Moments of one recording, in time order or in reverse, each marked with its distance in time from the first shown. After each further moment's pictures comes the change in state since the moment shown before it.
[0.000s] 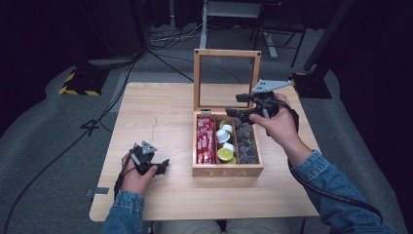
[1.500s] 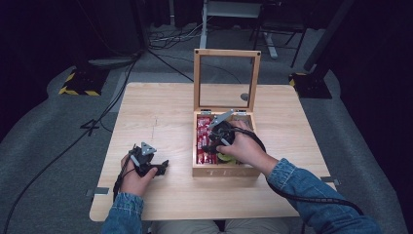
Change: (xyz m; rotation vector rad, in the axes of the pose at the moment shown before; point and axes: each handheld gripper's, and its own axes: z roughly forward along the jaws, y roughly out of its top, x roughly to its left) left arm -0.001 -0.003 -0.002 0.000 0.003 -0.008; right arm 0.058 -0.065 0.108 0.436 0.074 -0.016
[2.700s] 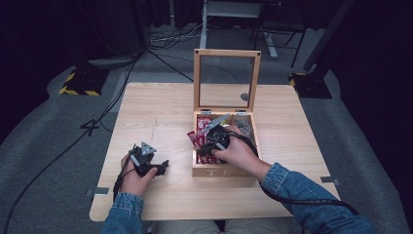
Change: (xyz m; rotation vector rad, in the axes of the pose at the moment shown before) left arm 0.000 0.000 0.000 0.000 0.000 0.002; right arm 0.021 0.003 0.005 0.012 0.092 0.043
